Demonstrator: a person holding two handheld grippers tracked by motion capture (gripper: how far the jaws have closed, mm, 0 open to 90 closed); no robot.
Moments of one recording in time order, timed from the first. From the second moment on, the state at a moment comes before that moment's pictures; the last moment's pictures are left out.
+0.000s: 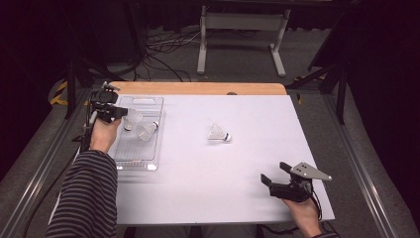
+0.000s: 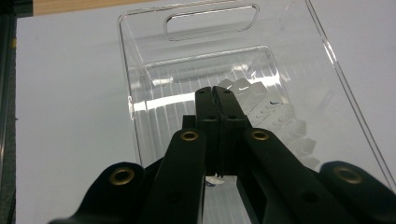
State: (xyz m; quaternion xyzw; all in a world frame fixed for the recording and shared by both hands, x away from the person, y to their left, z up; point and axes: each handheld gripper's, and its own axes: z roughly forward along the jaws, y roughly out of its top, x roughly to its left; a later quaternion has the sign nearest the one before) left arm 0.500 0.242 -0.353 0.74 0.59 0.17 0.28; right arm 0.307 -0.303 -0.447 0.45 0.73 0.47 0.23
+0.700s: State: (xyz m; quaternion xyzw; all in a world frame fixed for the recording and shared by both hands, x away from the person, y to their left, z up) left arm 0.506 0.239 -0.363 0.74 0.60 0.16 0.28; right arm 0.307 -0.302 -0.446 0.45 0.73 0.47 0.23
